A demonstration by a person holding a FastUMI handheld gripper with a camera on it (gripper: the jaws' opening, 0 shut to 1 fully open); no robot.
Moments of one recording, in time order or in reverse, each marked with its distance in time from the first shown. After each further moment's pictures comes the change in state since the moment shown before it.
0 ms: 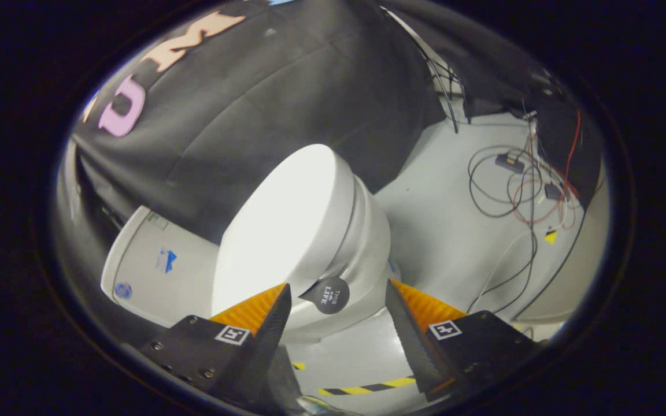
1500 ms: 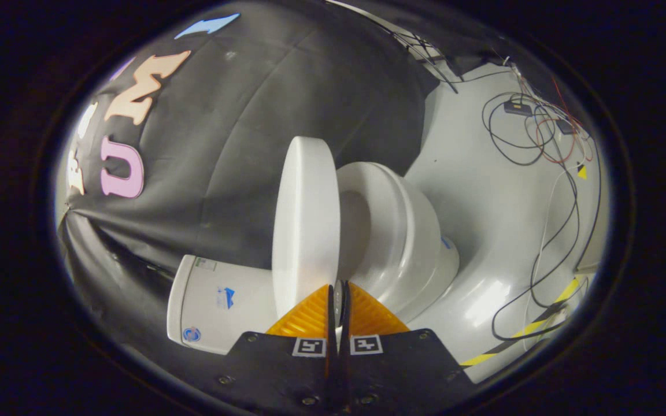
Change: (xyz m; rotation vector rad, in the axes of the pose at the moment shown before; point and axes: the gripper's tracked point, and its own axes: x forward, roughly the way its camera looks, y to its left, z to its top) arm -0.010 0.063 0.017 0.179 0.022 0.194
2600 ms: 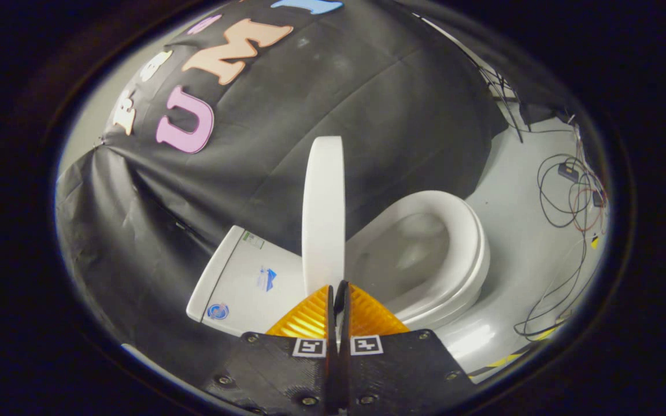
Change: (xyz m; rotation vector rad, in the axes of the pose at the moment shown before) arm -0.028 0.080 -0.007 -0.298 -0.057 0.137
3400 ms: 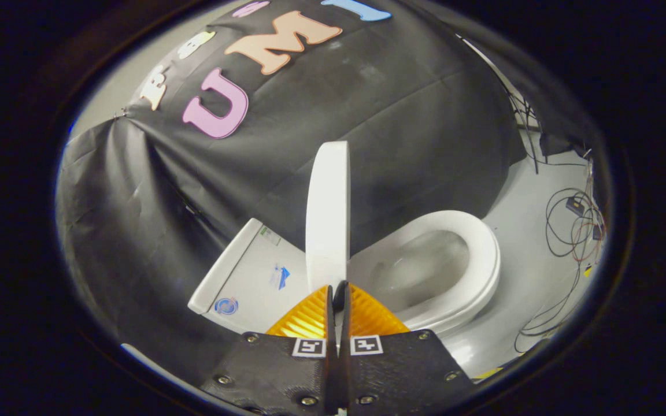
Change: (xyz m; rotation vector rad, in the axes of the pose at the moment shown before) arm 0.004 0.007 0.000 -0.129 -0.052 0.045
